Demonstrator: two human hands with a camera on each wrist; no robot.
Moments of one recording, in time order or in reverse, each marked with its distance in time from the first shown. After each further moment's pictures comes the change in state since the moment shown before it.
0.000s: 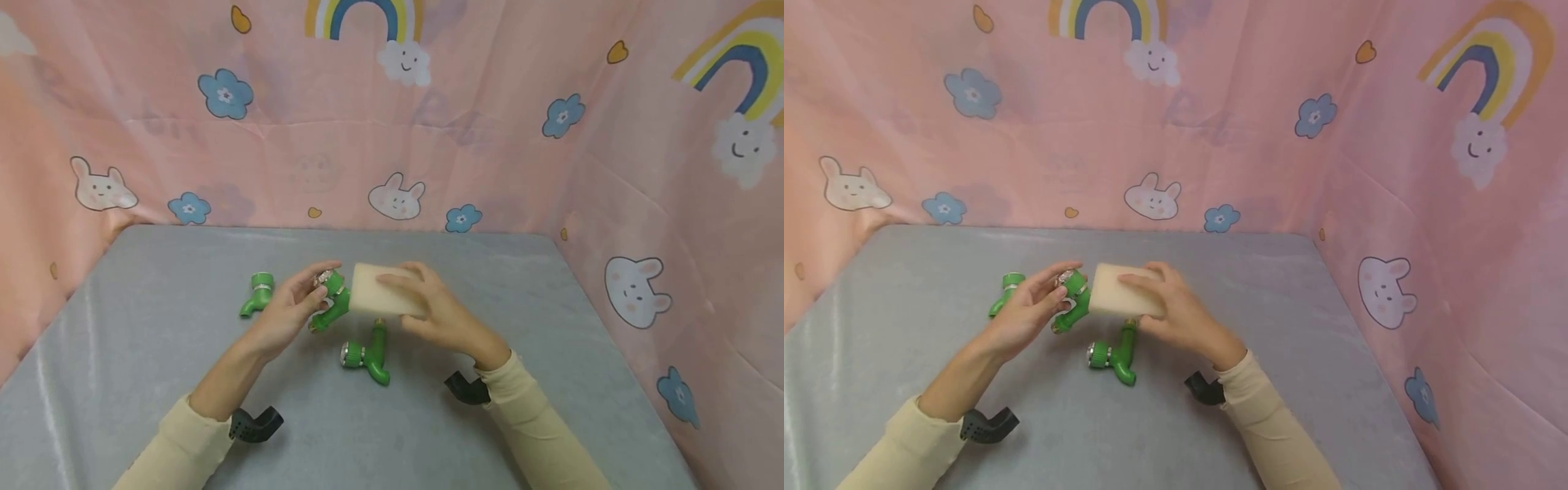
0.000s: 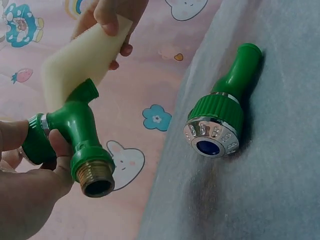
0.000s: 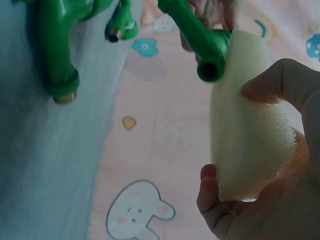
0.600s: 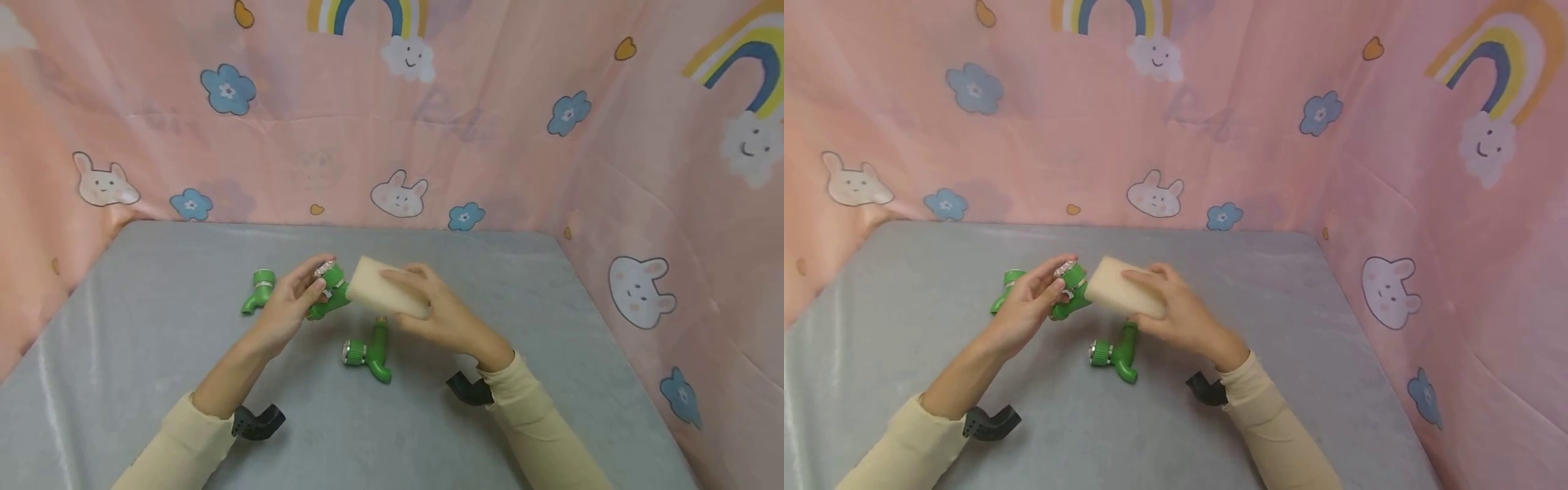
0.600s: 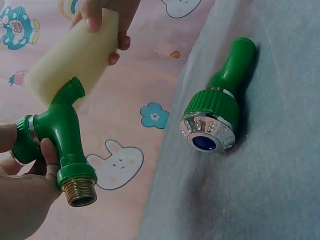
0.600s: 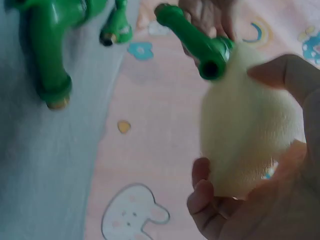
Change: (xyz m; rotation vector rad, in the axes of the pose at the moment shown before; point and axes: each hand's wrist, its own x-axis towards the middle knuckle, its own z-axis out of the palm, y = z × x) left_hand 0.000 0.001 0.000 0.044 0.093 0.001; right_hand 0.000 -0.006 0.002 0.074 -0.018 0.101
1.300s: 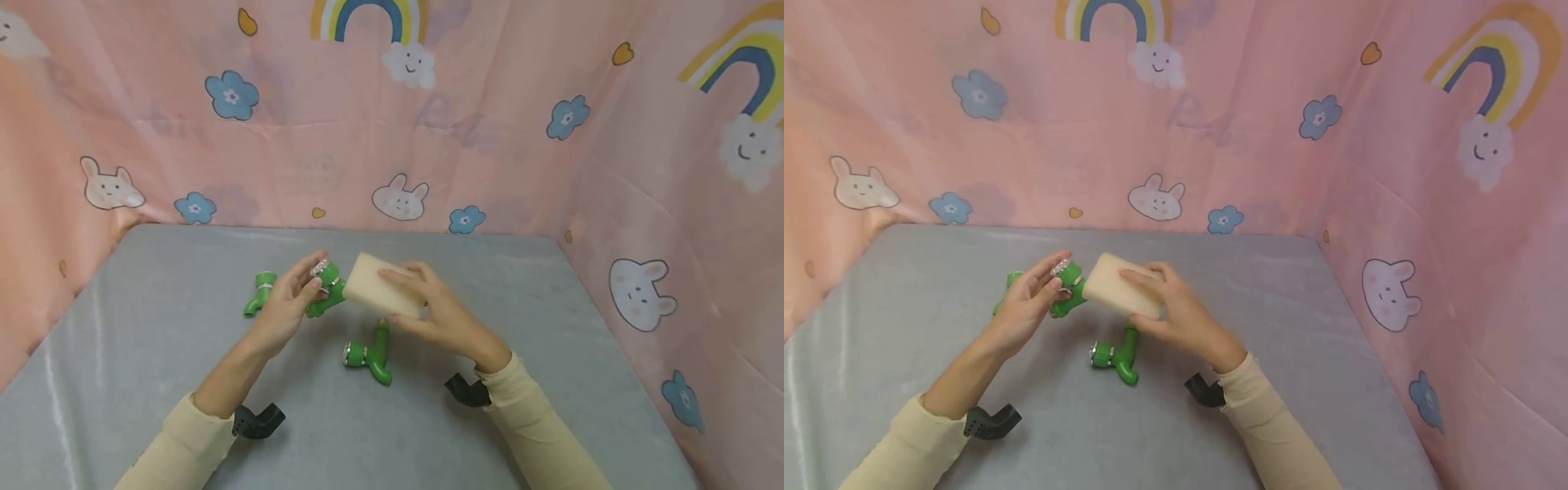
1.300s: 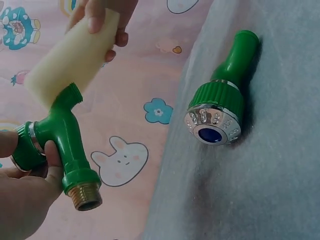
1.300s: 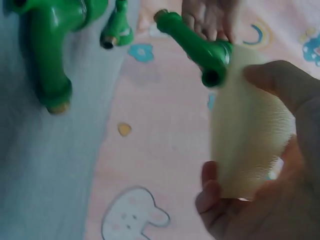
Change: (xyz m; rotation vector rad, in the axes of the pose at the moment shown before) left_hand 0.000 0.003 -0.001 -0.036 0.032 0.032; right_hand -0.001 -0.001 -0.001 -0.038 0.027 -0.061
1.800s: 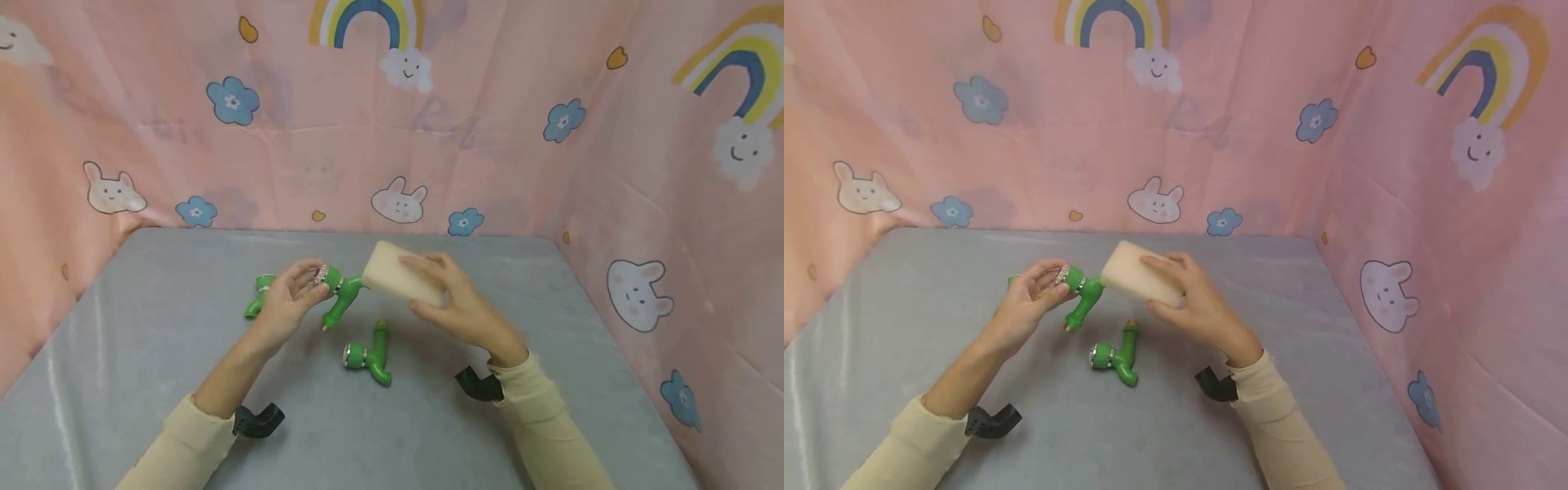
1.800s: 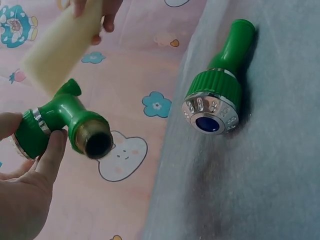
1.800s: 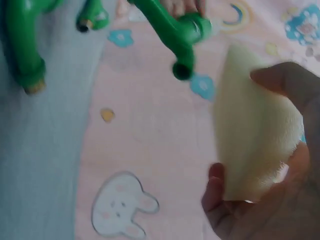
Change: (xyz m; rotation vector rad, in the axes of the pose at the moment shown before) left_hand 0.000 -0.001 -0.003 0.050 0.023 -0.021; right_hand -0.003 0.006 -0.021 0.052 0.053 0.037
